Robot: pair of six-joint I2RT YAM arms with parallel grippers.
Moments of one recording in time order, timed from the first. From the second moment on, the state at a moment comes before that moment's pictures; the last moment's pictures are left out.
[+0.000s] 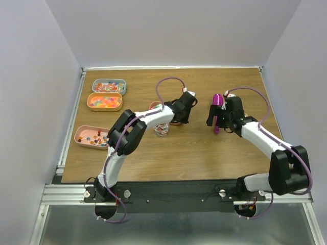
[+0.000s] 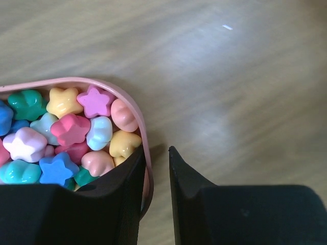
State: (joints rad) left arm -0.78 2.16 1.61 -0.35 -0.16 -0.38; right arm 0.24 1.34 0.78 -0.23 0.01 0.31
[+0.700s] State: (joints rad) left arm -0.89 1.97 1.48 -0.26 -0.02 -0.43; right arm 0.24 1.58 0.83 -0.26 0.08 0.30
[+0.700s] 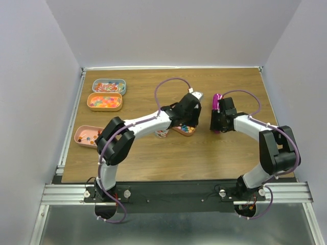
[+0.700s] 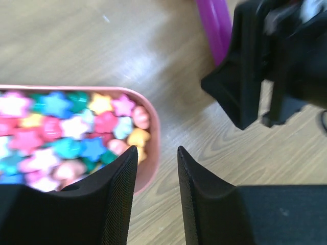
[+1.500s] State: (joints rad) left arm -0.58 1.74 1.53 -0.24 0.17 -0.31; right arm 0.45 1.30 0.95 -0.43 -0.01 0.13
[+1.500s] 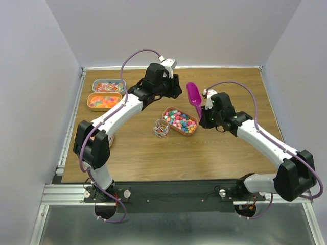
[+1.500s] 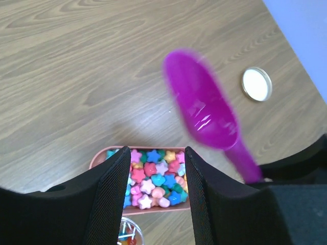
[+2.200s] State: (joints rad) left arm -0.58 1.74 1.46 -0.25 0.12 -0.21; right arm 0.66 1.37 1.03 -0.58 -0.02 0.05
